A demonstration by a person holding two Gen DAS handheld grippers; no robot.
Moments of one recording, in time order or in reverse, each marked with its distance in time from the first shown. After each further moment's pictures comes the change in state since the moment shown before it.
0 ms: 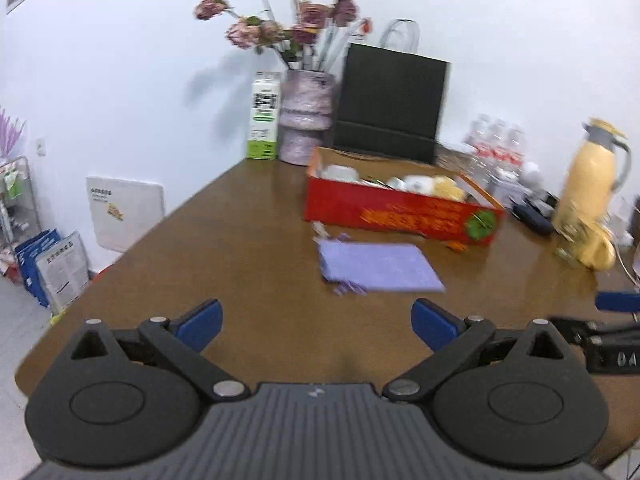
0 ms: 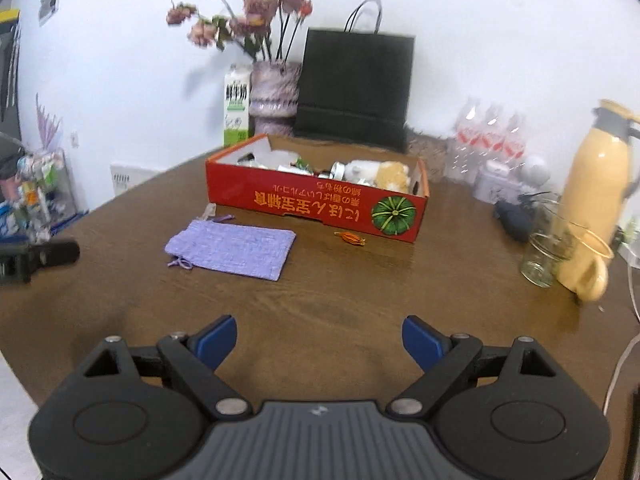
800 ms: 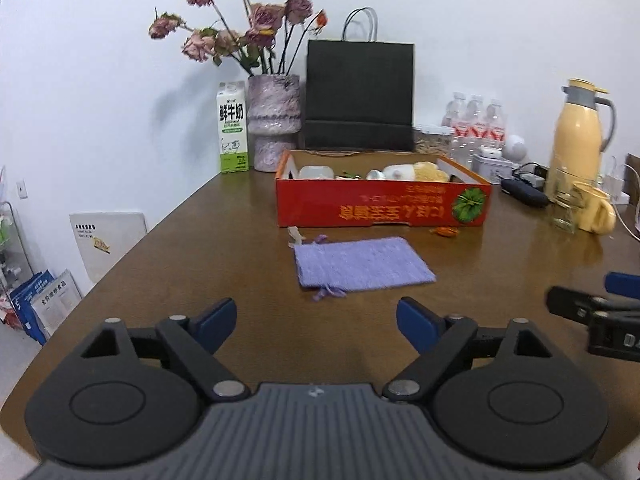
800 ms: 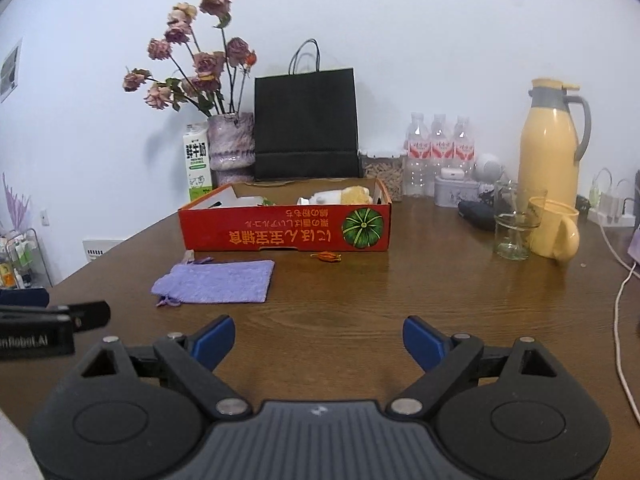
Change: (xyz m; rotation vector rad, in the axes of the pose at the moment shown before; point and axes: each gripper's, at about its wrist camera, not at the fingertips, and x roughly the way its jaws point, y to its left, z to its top) left arm 0.043 -0.019 0.002 0.108 -0.011 -0.006; right arm 0.009 -0.003 -0.031 0.178 -0.153 -0.080
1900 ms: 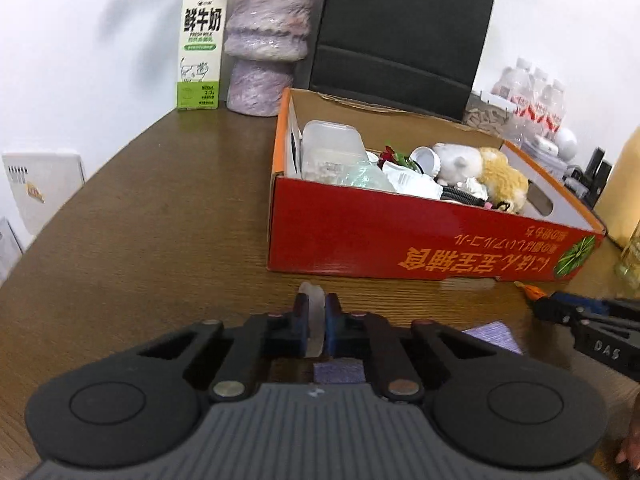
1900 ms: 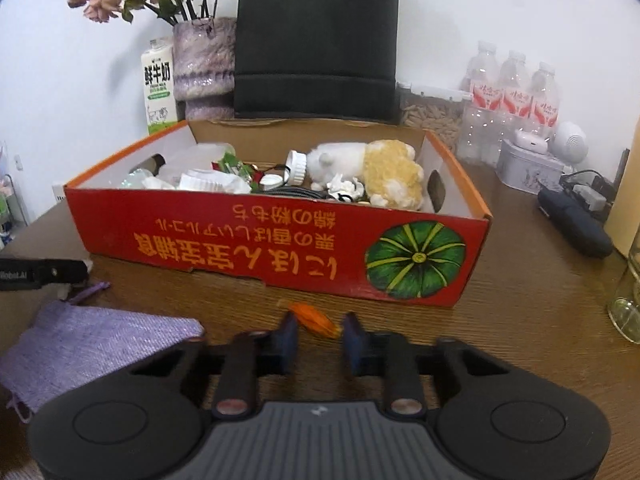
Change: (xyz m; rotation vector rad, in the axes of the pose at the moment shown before) left arm 0.226 0.052 0.072 -0.128 0.223 -0.127; right arm 0.246 -0.004 0.071 -0.077 0.222 0.026
